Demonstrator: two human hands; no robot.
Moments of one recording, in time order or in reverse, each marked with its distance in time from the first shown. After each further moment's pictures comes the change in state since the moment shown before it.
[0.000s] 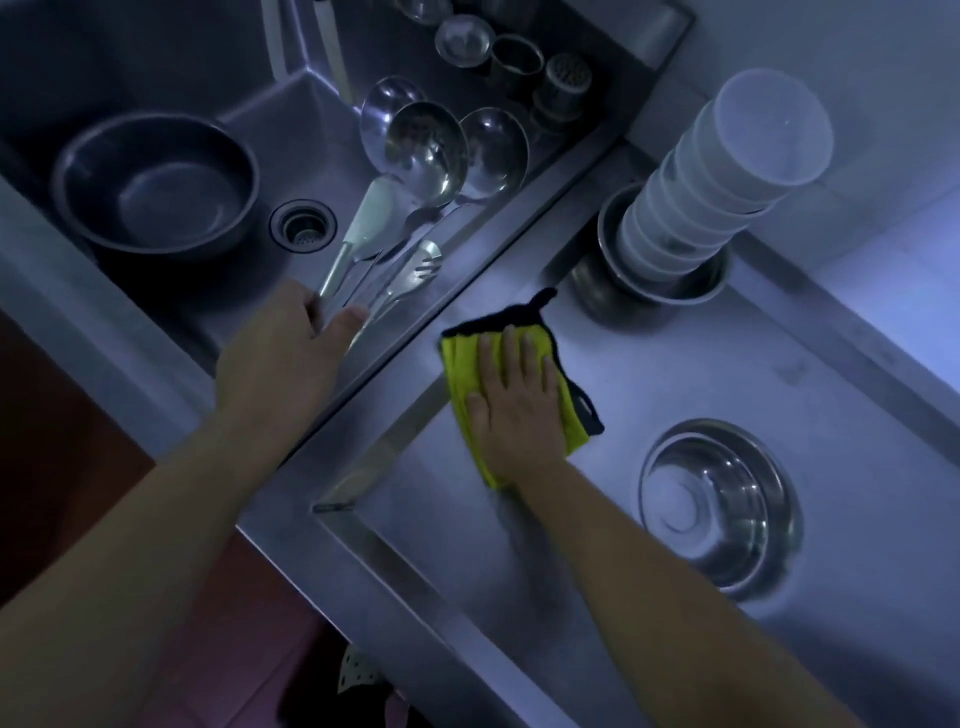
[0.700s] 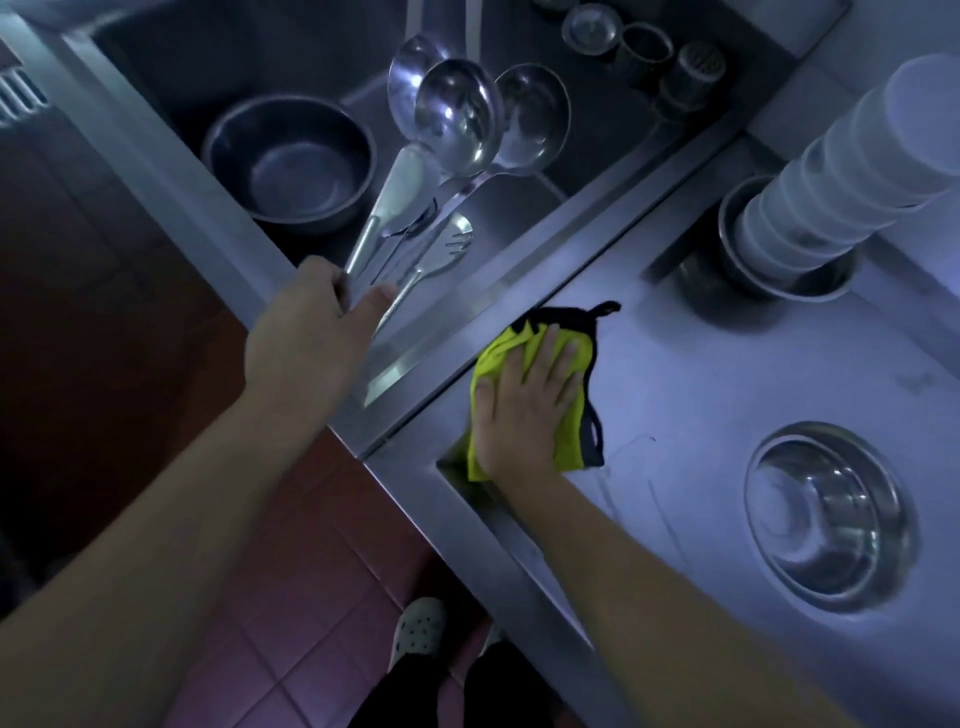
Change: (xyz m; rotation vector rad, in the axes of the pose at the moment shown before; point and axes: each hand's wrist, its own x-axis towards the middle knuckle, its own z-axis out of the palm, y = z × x) left_hand -0.009 -0.070 -0.064 0.019 0.096 -0.038; right_hand -0.022 -0.135 0.015 0.187 0.083 0.165
